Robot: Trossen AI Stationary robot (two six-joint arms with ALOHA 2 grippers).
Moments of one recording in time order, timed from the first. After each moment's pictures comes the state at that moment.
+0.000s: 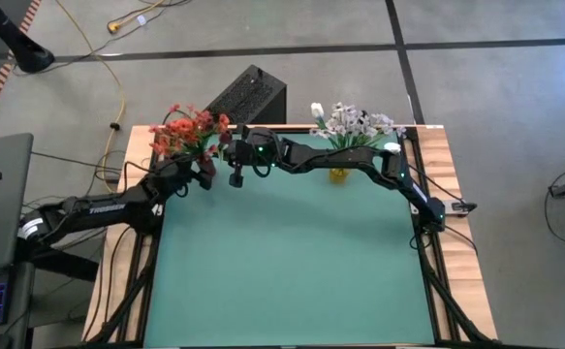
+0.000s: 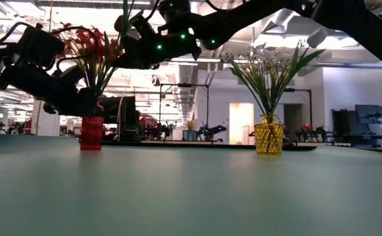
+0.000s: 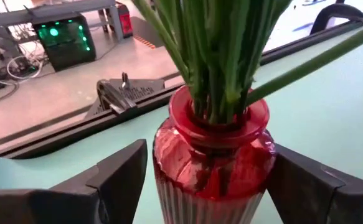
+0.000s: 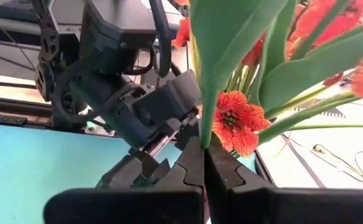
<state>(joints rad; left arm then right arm) 0.68 0.82 0.02 0.49 -0.31 -0.08 -0.23 2.28 1.92 0.20 -0.07 -0.25</state>
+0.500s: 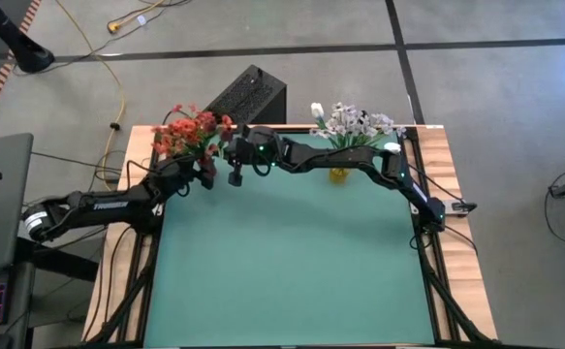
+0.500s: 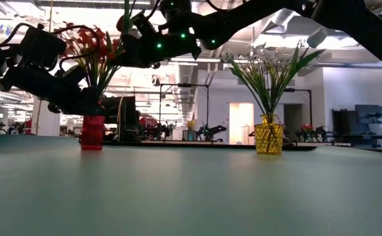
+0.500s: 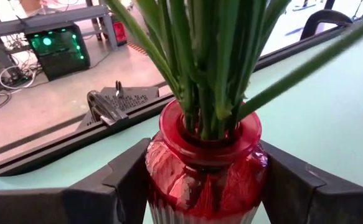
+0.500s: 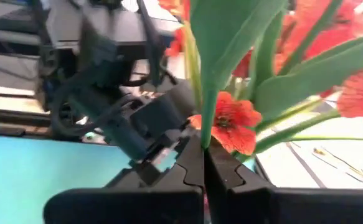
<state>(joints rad) 0.68 0.90 0.02 0.59 -0.29 -0.05 -0.24 2.28 1.92 0.22 -0.06 -0.22</state>
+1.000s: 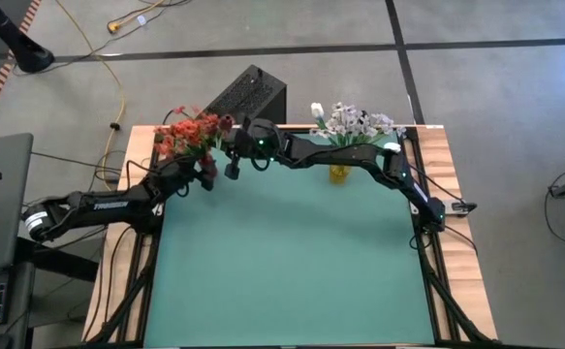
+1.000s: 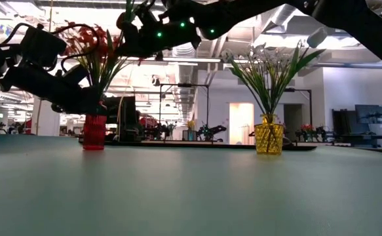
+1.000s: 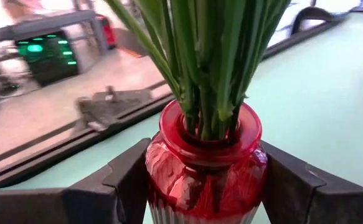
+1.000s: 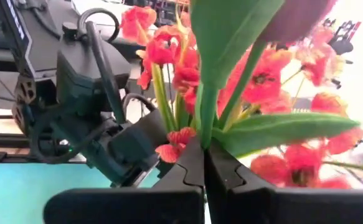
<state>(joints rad) 0.68 0.90 0.02 0.60 -0.22 -0.01 -0.24 2.27 2.00 0.14 0.00 -0.19</state>
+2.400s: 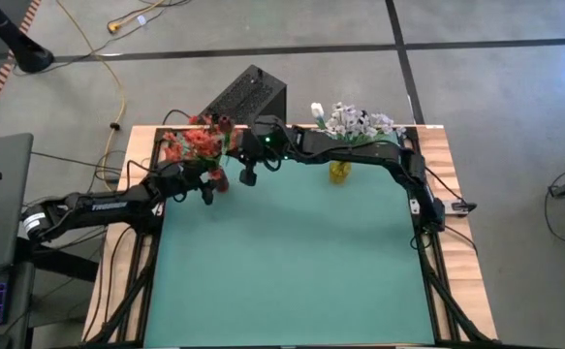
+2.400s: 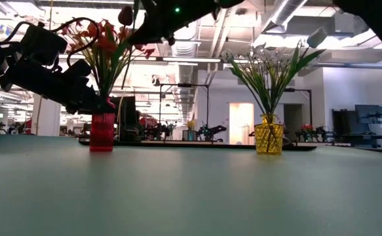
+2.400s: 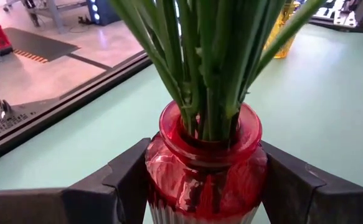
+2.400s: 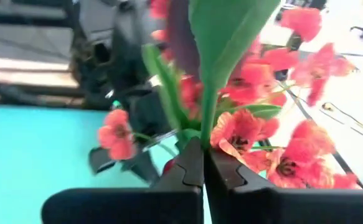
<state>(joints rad) 0.65 0.87 0.04 0.54 0.10 0.01 -0.20 2.09 1.99 -0.26 -0.03 -0.21</state>
